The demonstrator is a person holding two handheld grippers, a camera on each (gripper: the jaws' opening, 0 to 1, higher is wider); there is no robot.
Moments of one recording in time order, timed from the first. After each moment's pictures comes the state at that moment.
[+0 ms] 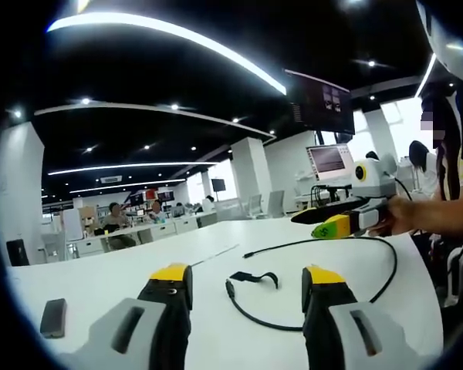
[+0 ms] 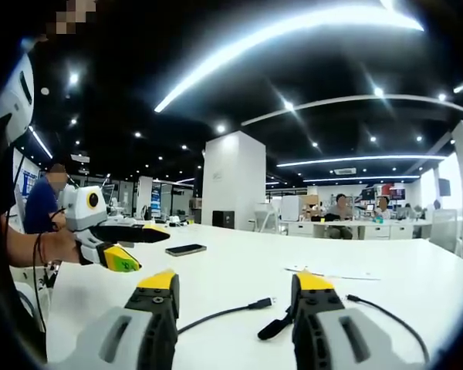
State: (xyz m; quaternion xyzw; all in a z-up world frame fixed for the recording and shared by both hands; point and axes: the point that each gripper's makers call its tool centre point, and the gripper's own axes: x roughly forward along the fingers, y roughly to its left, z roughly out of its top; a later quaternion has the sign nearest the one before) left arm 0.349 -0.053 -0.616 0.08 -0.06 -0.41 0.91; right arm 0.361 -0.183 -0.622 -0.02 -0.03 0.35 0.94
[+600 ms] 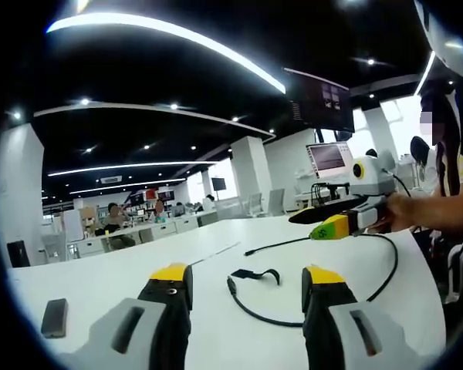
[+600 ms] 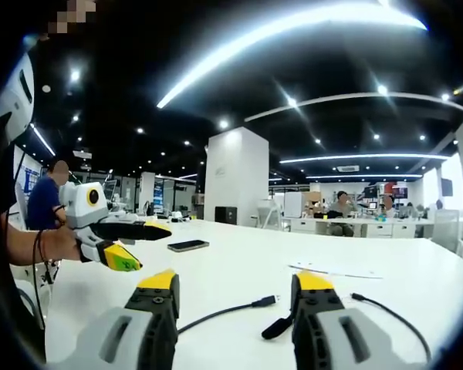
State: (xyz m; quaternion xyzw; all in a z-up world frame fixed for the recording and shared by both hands) left arm 0.350 -0.049 -0.621 0.09 -0.05 -0.41 0.91; right arm 0.364 -0.174 -0.627 -0.03 -0.02 0.35 0.94
